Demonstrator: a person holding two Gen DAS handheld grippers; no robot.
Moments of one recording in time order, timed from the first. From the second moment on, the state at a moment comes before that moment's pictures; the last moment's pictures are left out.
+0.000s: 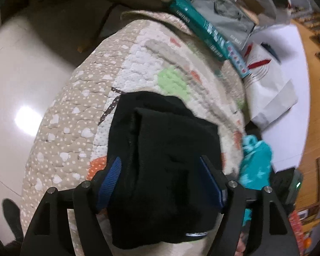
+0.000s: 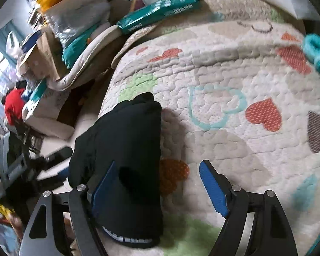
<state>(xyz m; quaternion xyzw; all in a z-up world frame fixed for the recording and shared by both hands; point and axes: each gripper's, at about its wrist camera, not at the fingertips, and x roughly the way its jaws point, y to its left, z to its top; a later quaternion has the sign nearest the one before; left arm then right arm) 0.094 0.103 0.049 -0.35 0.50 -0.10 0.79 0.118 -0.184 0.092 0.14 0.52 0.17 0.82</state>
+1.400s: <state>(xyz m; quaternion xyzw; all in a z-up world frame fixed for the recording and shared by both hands) 0.235 0.037 0.047 -0.22 0.49 -0.08 0.84 0.258 -0.172 0.054 0.16 0.54 0.16 0.81</state>
